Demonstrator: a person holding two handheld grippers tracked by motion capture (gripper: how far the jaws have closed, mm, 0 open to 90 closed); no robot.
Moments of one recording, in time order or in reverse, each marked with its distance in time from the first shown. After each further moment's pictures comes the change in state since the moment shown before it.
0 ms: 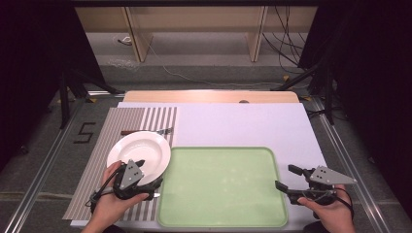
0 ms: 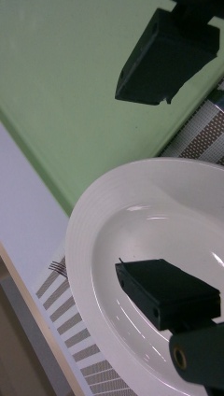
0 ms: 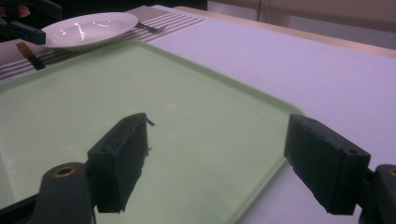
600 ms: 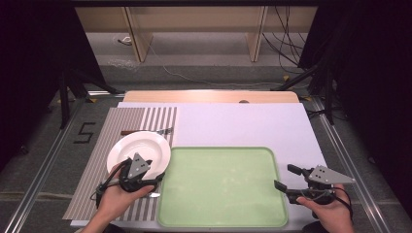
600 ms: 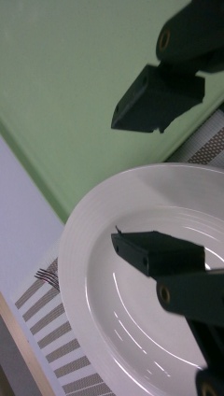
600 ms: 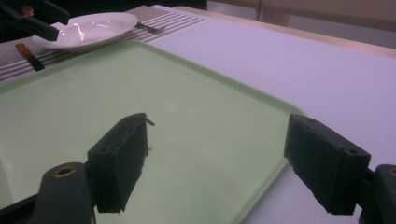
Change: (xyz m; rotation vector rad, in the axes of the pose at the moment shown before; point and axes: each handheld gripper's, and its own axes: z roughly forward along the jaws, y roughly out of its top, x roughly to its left) left arm 0.001 0.025 0.011 0.116 -0.015 -0.047; right arm 0.001 0.001 0.002 0.002 -0.001 0.005
